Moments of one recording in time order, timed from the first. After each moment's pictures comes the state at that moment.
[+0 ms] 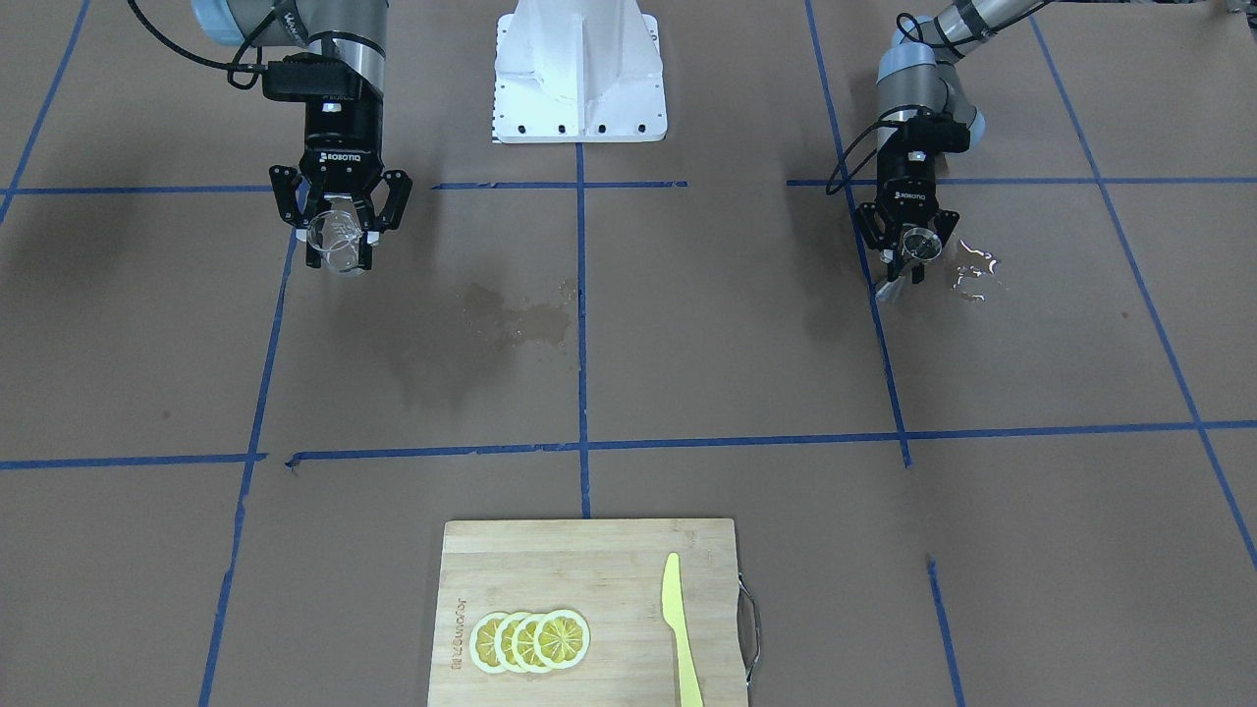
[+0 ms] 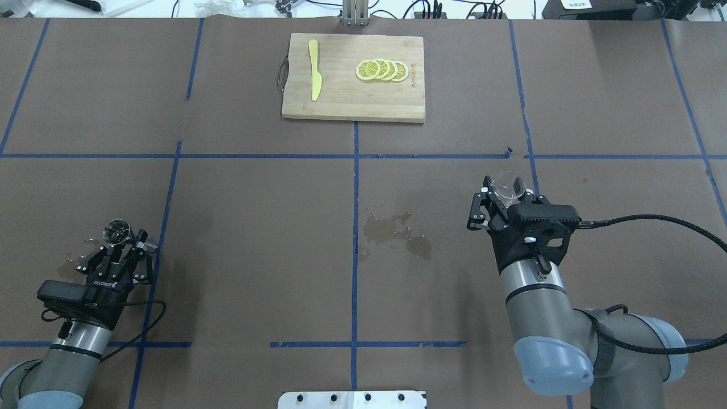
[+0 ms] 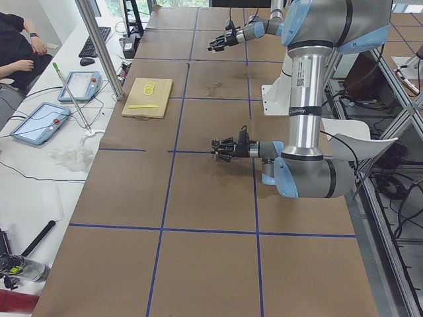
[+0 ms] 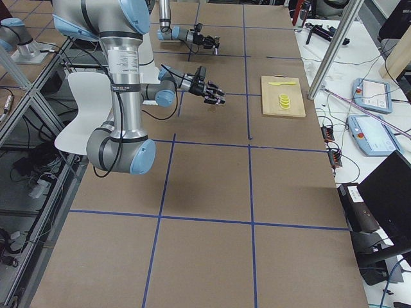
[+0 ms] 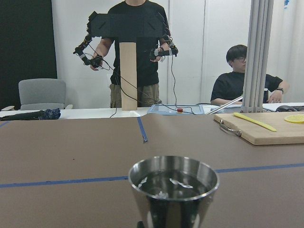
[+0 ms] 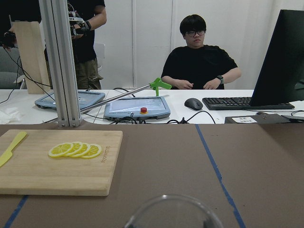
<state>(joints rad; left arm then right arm) -0.04 -1.57 -1.40 -3.15 -0.27 -0.94 0.17 -1.46 2.05 -1.31 0.51 1.44</state>
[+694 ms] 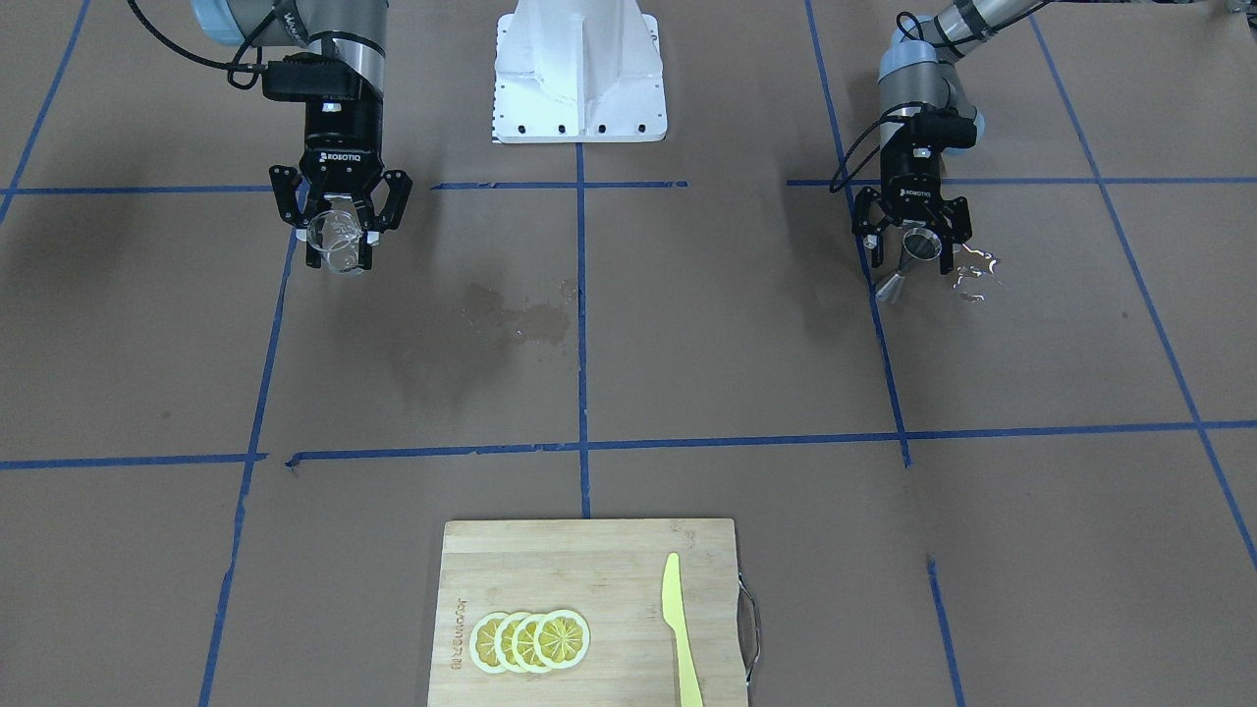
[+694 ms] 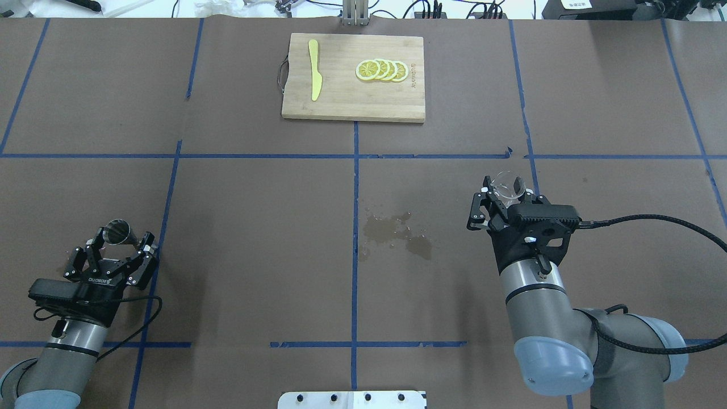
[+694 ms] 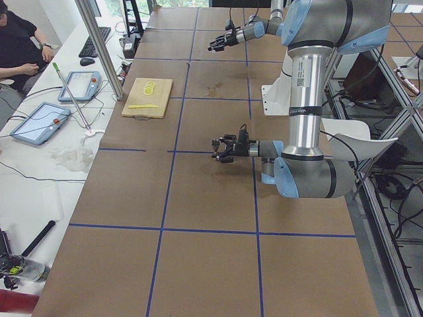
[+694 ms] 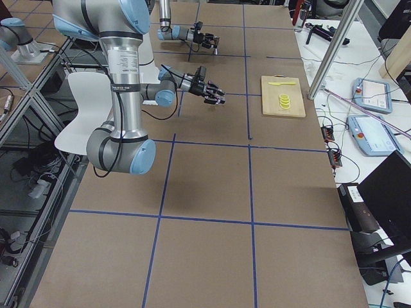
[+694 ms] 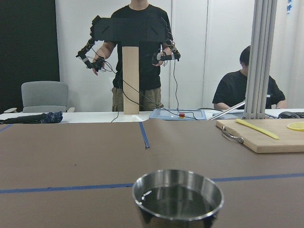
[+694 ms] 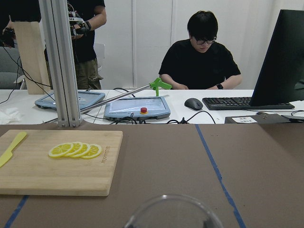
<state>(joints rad) -0.05 -1.57 -1.42 -3.19 -0.24 -0.94 0.17 -1.46 2.05 -1.31 0.51 1.44</state>
